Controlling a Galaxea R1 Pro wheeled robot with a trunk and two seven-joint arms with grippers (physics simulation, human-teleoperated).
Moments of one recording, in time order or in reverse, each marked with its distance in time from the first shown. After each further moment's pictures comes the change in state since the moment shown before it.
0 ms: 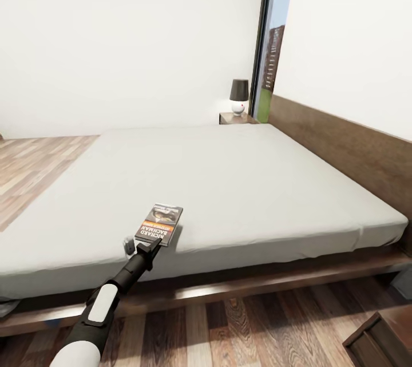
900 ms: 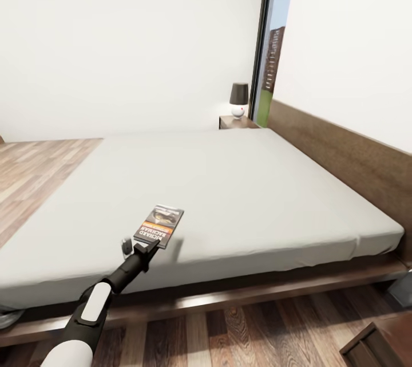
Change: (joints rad) left arm 0.000 0.041 -0.018 -0.013 -0.007 0.082 0.005; right arm 0.000 0.000 0.000 0.000 -0.003 0.001 0.002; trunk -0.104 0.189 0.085
